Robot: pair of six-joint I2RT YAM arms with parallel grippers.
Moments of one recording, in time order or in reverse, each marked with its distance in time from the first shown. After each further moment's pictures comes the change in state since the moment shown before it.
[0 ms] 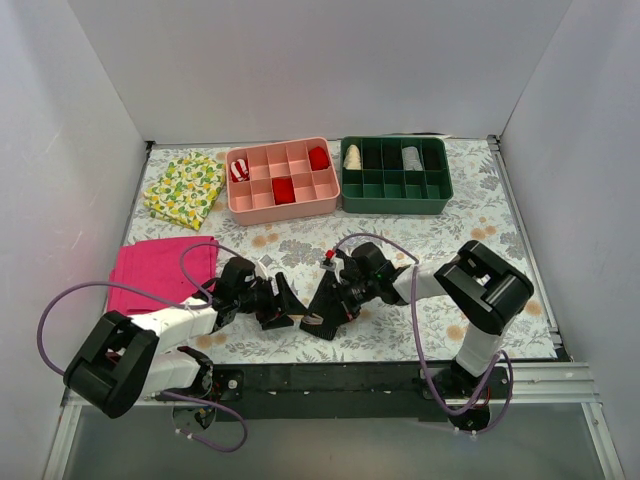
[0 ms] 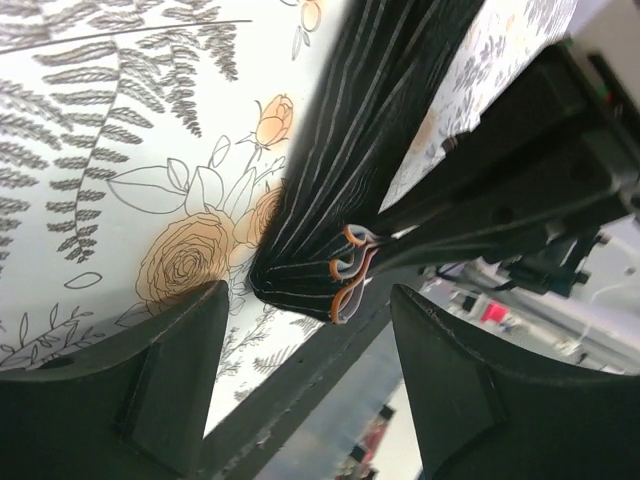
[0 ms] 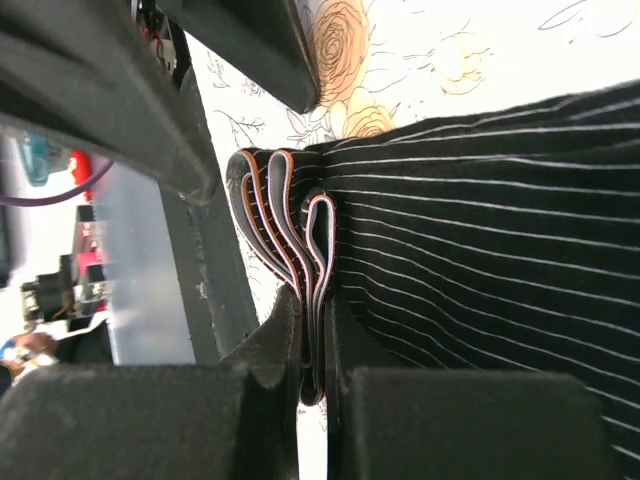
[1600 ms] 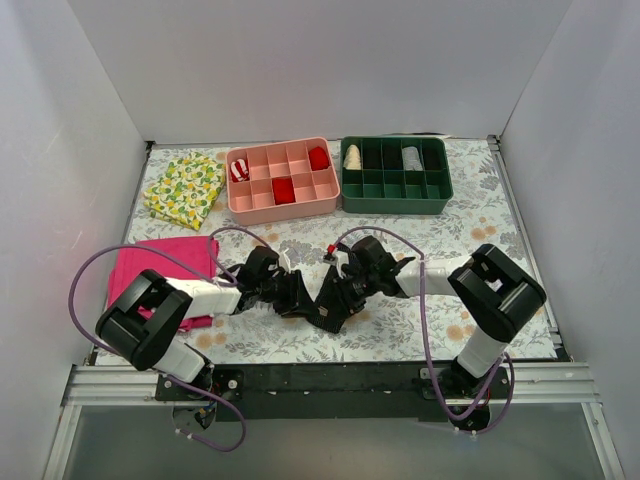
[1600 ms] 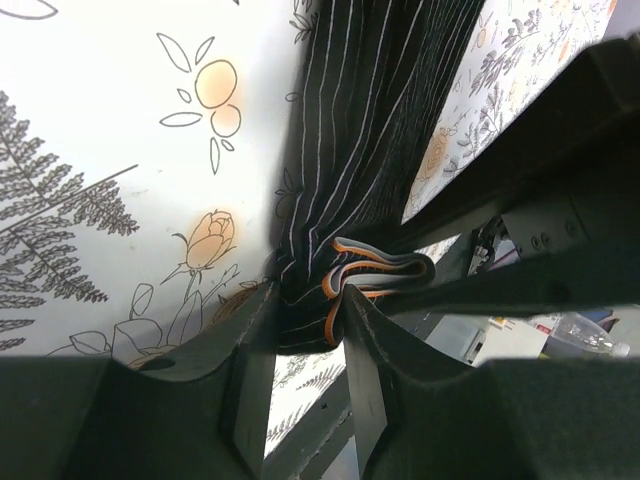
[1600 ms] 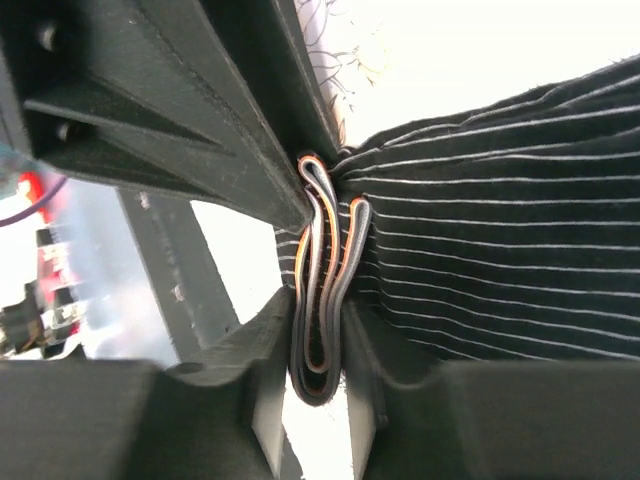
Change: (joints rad) left arm -0.098 0.287 0.165 0.080 -0.032 0.162; right arm -0.023 -0.048 0.082 -0.248 0.088 -0.061
